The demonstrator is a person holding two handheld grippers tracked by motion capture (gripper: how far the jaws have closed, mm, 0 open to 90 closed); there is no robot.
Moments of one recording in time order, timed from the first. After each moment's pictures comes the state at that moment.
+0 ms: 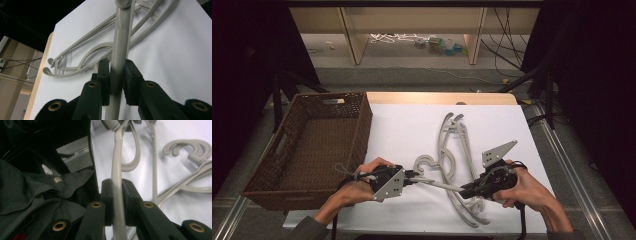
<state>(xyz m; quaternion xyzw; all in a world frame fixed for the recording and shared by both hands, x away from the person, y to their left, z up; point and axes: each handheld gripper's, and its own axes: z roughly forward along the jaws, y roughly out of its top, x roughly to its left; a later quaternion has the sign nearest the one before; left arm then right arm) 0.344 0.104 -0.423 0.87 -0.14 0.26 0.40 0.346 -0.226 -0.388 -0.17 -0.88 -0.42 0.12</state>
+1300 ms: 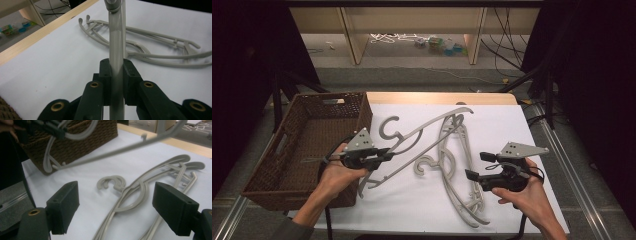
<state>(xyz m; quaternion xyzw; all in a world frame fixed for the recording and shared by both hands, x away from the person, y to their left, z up) 0.363 0.168 -0.366 0.83 0.27 0.15 0.47 0.324 -0.238 -0.366 -0.33 -0.80 -0.49 -0.12</state>
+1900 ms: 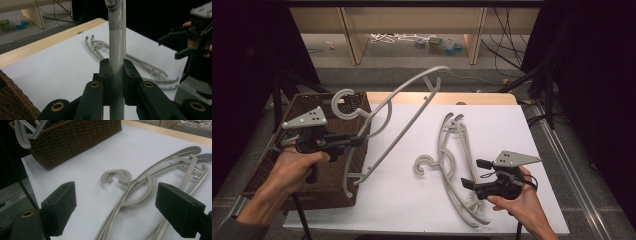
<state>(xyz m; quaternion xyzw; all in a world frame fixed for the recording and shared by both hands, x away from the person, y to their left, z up) 0.349 0.230 -0.291 0.77 0.32 0.10 0.54 0.318 -0.232 -0.388 -0.33 -0.80 -0.49 -0.11</state>
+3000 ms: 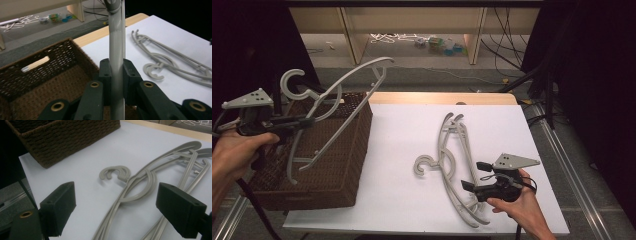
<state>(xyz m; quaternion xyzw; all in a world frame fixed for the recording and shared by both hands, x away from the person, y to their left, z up) 0.364 0.328 -0.268 0.77 0.40 0.20 0.45 0.317 -0.234 -0.398 -0.34 -0.80 -0.49 -0.11</state>
